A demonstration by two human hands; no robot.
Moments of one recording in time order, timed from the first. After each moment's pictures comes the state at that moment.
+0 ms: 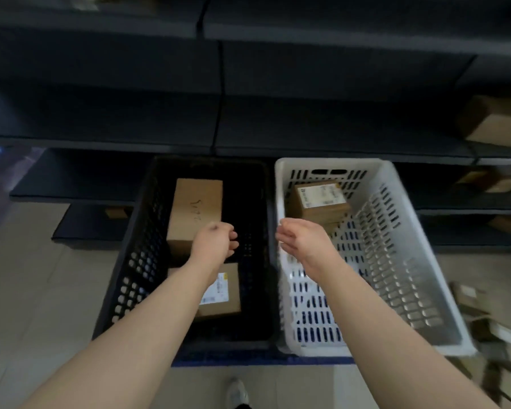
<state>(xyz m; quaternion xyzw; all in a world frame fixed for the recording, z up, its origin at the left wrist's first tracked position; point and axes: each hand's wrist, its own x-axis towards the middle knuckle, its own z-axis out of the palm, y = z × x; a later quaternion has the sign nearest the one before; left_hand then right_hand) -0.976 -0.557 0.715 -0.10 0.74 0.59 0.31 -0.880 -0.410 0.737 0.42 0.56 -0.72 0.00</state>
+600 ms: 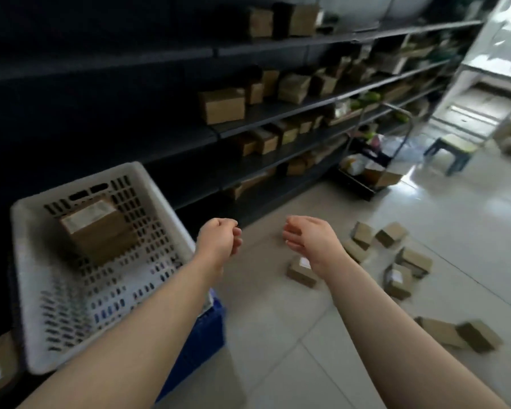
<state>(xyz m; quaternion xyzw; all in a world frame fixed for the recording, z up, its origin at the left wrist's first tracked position) -0.568 -0.290 0.780 0.20 0.70 0.52 0.45 -0.409 -0.228 0.791 0.58 0.44 -0.61 -0.30</state>
